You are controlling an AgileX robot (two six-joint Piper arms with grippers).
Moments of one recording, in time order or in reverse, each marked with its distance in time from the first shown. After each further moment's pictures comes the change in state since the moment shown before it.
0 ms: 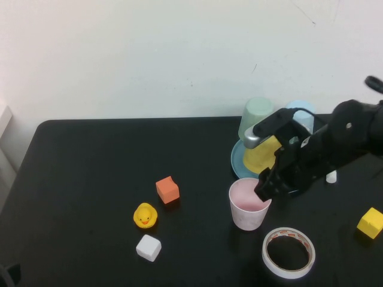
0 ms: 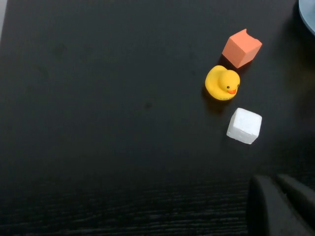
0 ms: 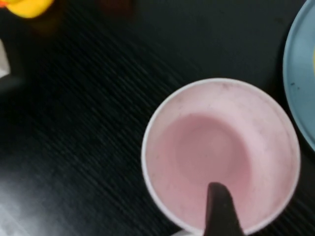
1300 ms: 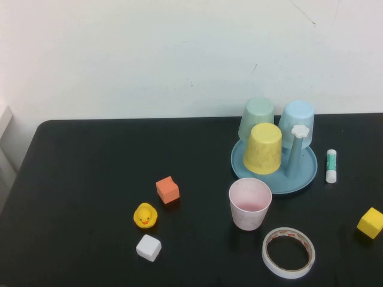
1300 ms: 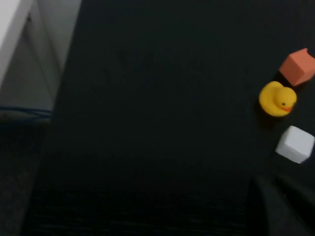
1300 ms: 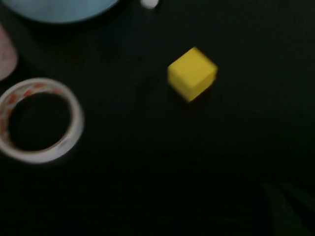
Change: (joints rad) right arm -0.441 -1.082 0.882 -0.258 -0.066 0.453; left arm 0.030 0.000 -0.033 0.210 0.011 -0.222
